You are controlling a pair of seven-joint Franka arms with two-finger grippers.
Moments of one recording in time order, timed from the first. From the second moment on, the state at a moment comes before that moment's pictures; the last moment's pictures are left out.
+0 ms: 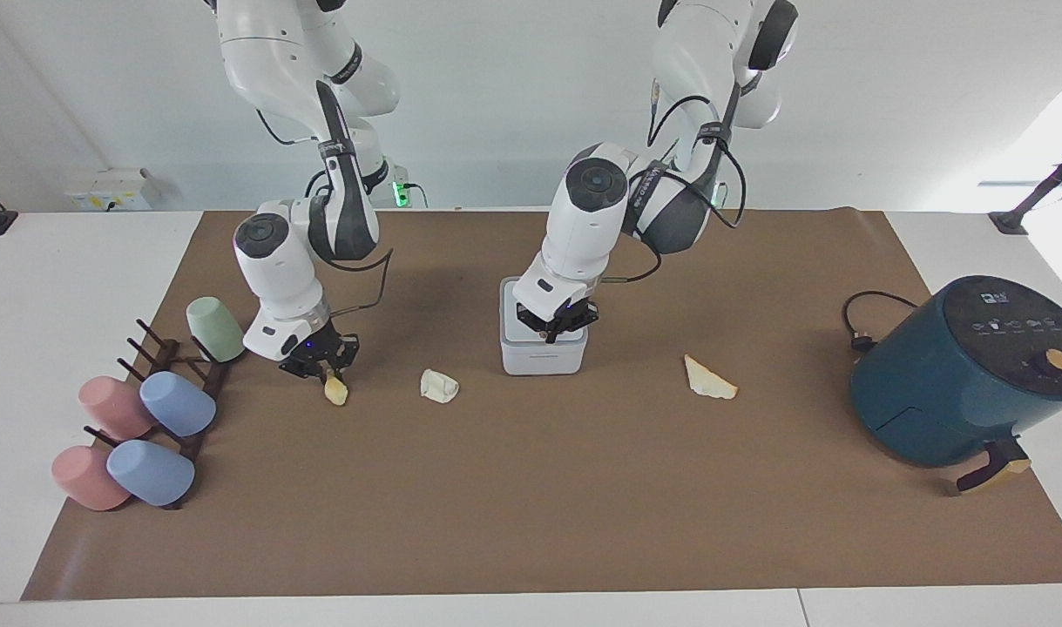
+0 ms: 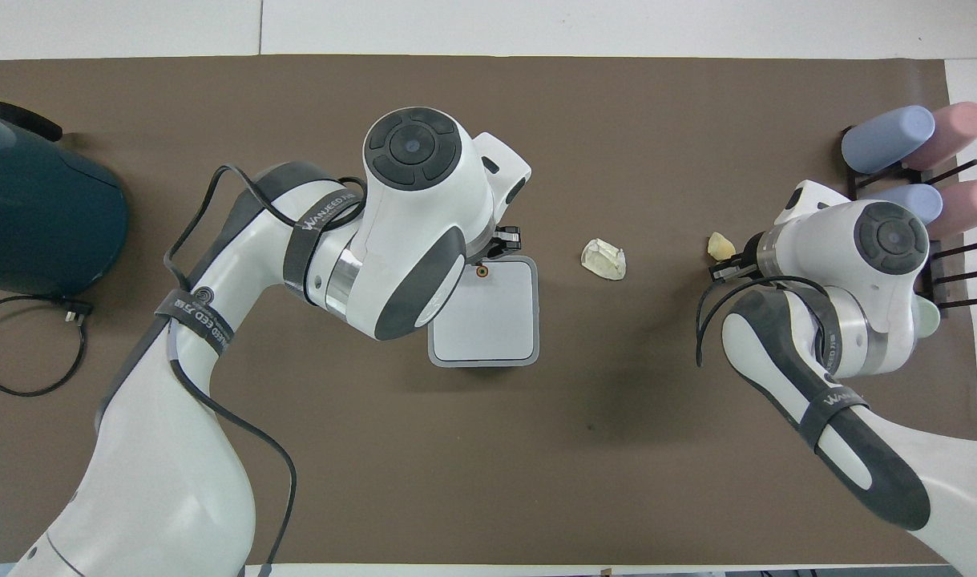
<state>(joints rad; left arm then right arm) -0.59 0.45 -0.08 -1.45 -0.09 1.93 -0.59 -0.01 0.21 0.06 -2.18 -0.03 2.49 -0.24</state>
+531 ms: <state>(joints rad) -0.60 0.45 -0.08 -1.48 -0.09 1.94 -0.59 0.11 0.07 0.06 -2.18 -0.03 2.40 -0.04</state>
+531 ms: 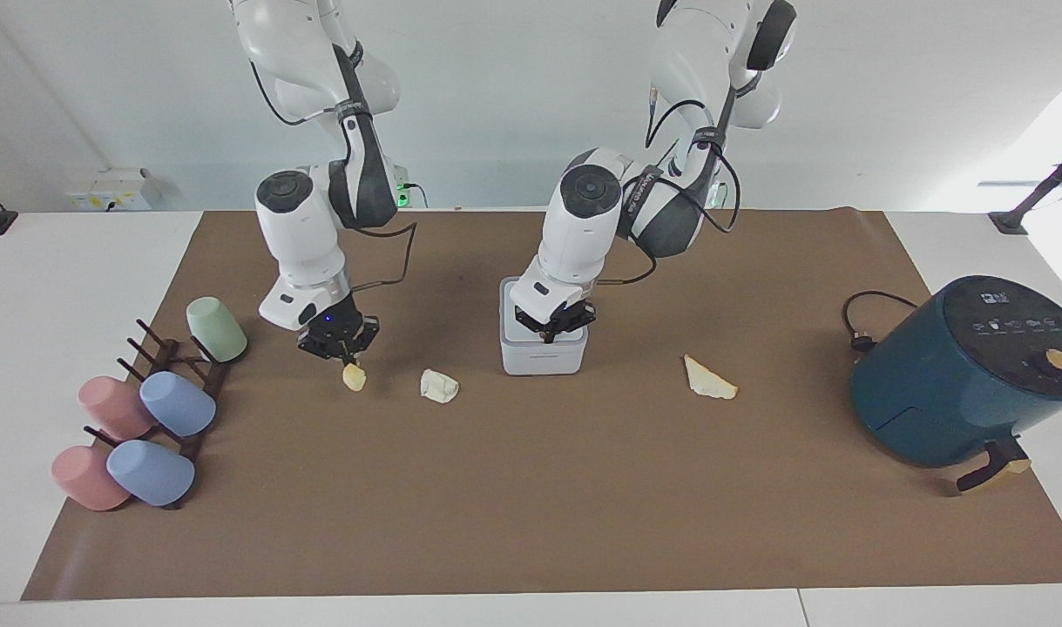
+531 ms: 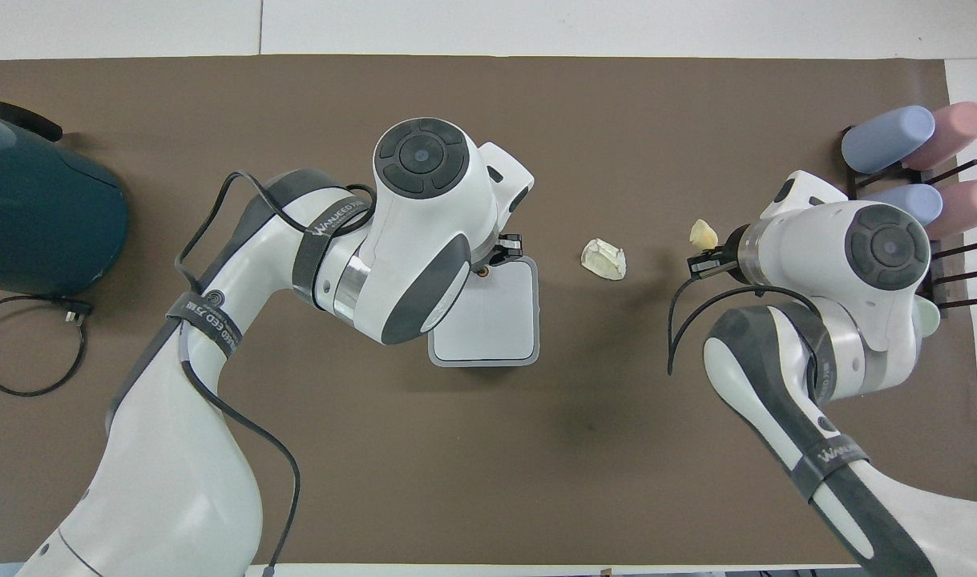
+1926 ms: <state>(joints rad) -0.58 0.32 -0.07 -1.61 -0.06 2.00 -0.58 0.36 -0.11 0.07 -2.16 0.02 2.21 0.47</state>
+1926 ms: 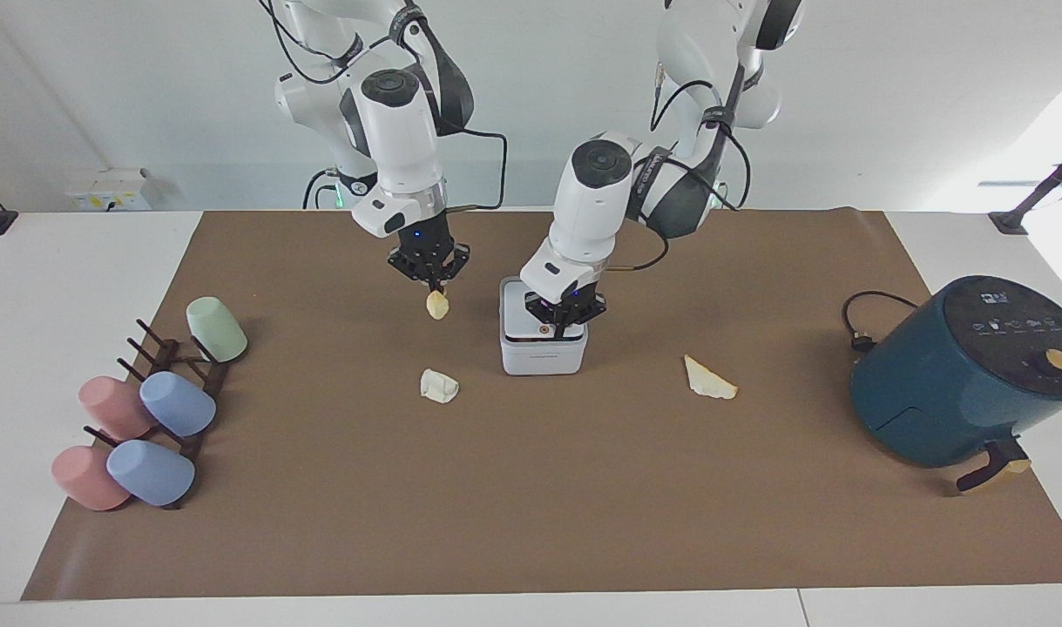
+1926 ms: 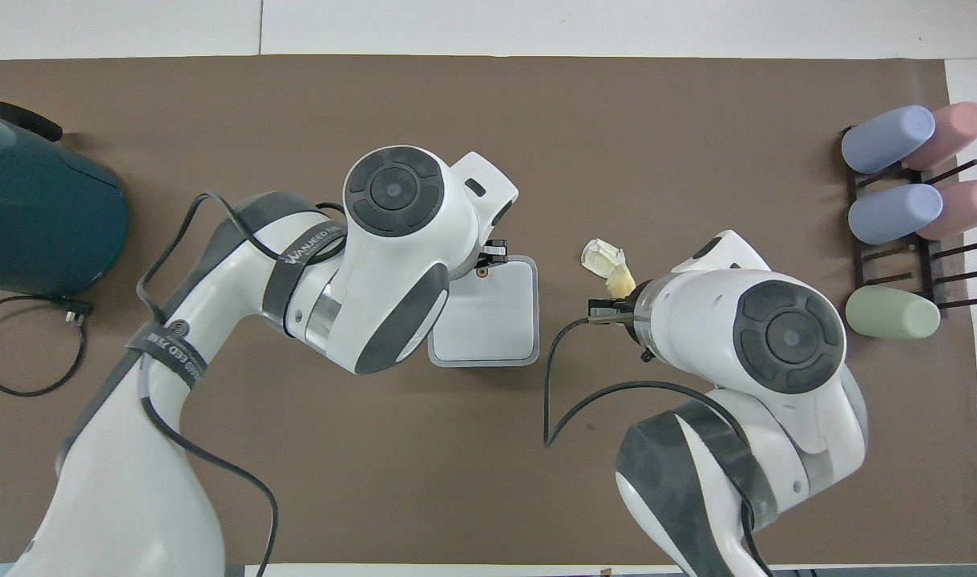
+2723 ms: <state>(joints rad) -0.31 0.08 -0.05 -1.64 -0.10 1.72 -0.26 0.48 -0.06 0.08 -2.12 0.23 2.30 0.54</state>
